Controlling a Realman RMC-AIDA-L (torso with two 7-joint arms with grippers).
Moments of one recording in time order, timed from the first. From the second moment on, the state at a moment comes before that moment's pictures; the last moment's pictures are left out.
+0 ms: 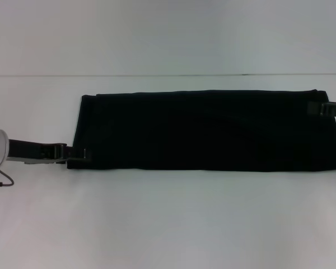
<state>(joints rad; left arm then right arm) -0.68 -2.05 0.52 0.73 2.56 1.28 -2.29 0.64 1.87 -0.46 -0.53 -2.17 -1.35 1.87</state>
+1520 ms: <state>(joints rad) -0.69 -2.06 0.54 0.71 2.56 1.25 -2.27 0.56 1.87 -0.47 -0.56 -2.30 -1.25 1.98</state>
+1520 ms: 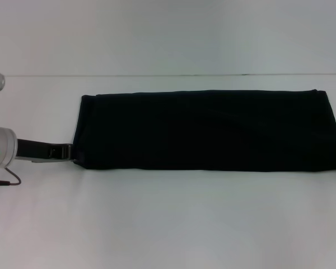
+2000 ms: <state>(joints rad) -0.69 -2.06 0.54 0.70 2.56 1.25 -2.27 0.56 1.88 -0.47 -0.55 -2.32 -1.24 1.98</state>
